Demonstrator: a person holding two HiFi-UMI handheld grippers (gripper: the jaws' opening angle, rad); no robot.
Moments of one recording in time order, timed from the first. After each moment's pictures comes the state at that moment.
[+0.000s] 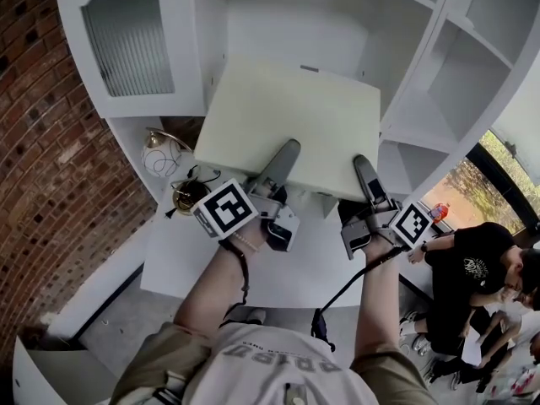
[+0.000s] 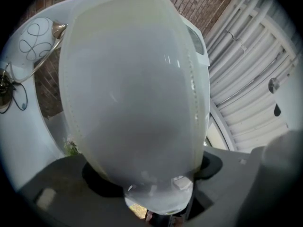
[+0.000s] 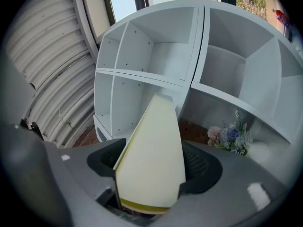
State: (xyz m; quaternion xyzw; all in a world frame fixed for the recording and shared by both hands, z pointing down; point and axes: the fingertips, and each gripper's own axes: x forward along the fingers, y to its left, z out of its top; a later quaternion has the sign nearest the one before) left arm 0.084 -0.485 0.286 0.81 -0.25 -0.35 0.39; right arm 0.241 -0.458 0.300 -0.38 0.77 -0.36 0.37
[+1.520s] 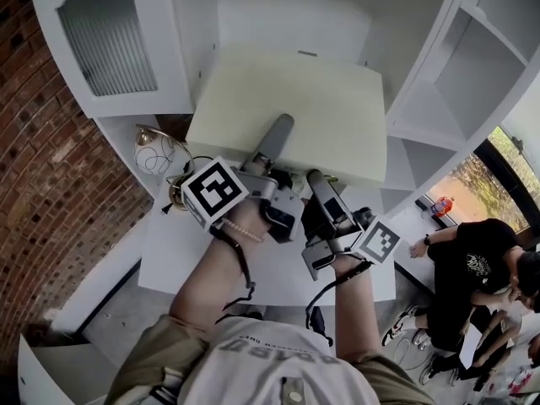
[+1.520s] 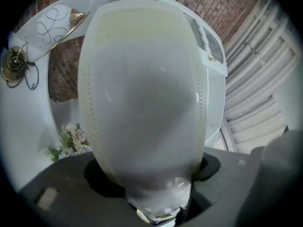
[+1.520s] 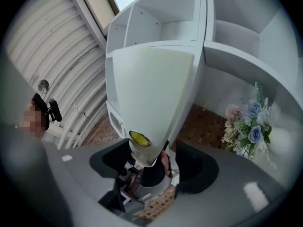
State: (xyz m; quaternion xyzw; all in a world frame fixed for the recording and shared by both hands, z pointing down) left arm 0.090 -0.516 0.273 0.75 -0.26 -0.38 0.47; right arm 0.154 -0.448 0.303 -0.28 0.83 -0.34 0.34
